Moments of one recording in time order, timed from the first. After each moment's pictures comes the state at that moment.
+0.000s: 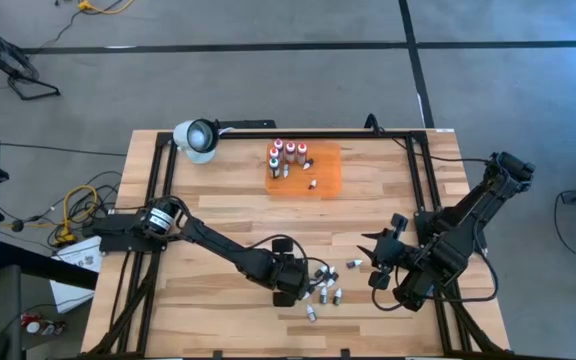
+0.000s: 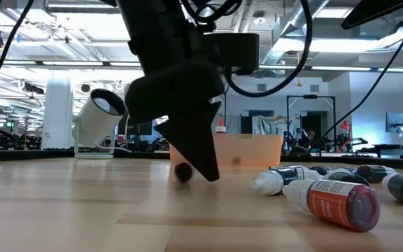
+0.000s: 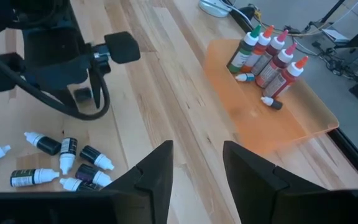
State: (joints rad) left arm -0.37 2.16 1.53 -0.60 -0.32 -0.31; right arm 0.83 1.33 1.03 -1.01 0.94 0.89
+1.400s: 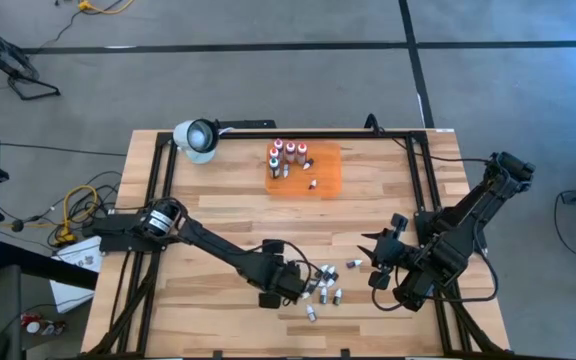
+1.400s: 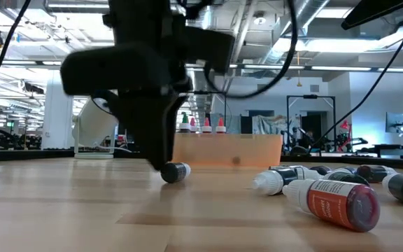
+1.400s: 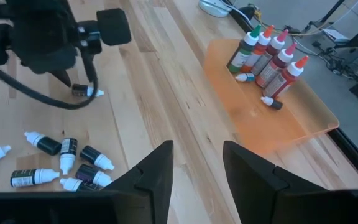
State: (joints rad) left arm -0.39 2.16 1.64 -0.95 -0.26 -0.32; right arm 0.83 1.33 1.03 -1.01 0.94 0.89
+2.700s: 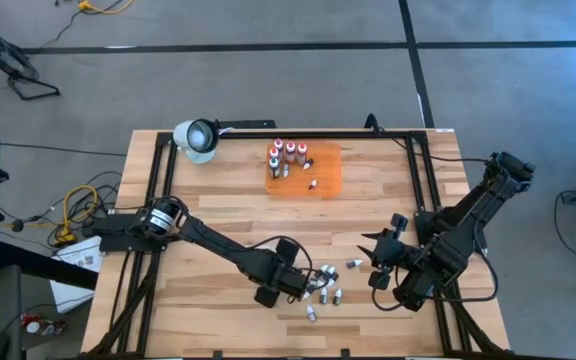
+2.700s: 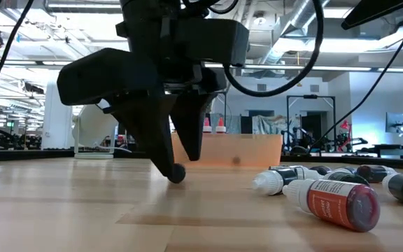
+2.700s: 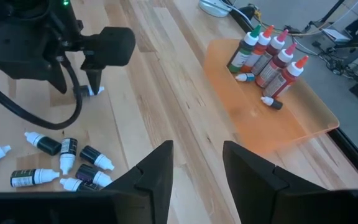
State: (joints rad) left arm -0.38 2.16 1.63 -0.85 -0.24 0.10; right arm 0.83 1.33 1.03 -1.01 0.94 0.89
